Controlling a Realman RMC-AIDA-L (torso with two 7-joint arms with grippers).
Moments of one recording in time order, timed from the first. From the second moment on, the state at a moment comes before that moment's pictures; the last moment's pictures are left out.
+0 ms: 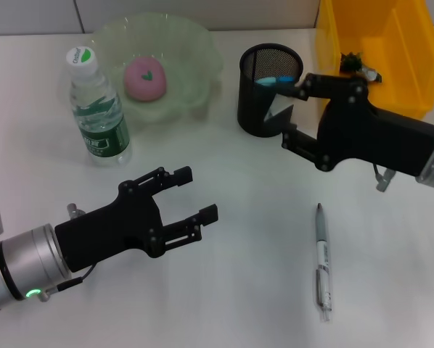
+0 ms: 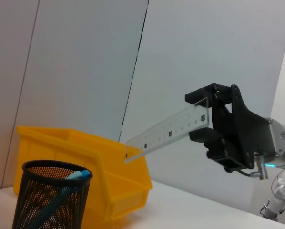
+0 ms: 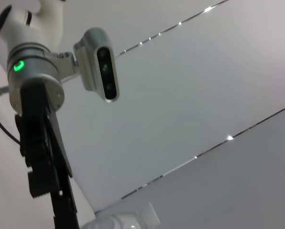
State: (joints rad) left arm -0.41 -2.08 0.99 0.18 1.47 1.57 -0.81; right arm 0.56 2.09 -0.74 -0.35 -1.62 -1.66 -0.25
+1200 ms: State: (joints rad) left arm -0.42 -2.08 1.00 0.18 1.47 1.58 -0.81; right arm 0.76 2.09 -0.73 -0.22 -1.61 -1.44 -0.25
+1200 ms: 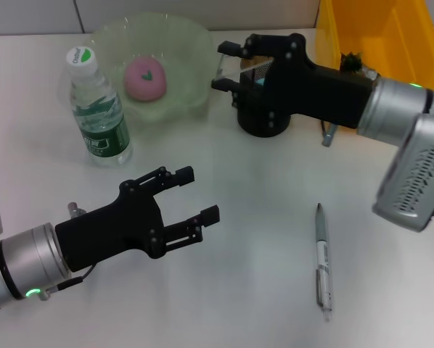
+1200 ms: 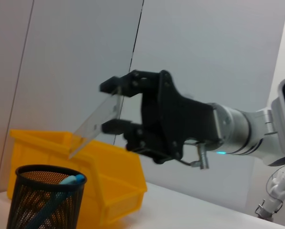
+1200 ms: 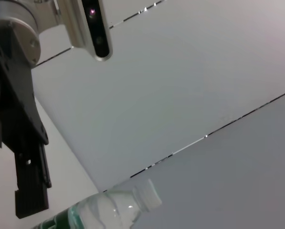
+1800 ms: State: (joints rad) left arm -0.41 -2.07 1.00 0.19 1.48 1.58 -0.80; right arm 0.80 2.09 -0.73 -0.17 -1.58 -1.36 -0.17
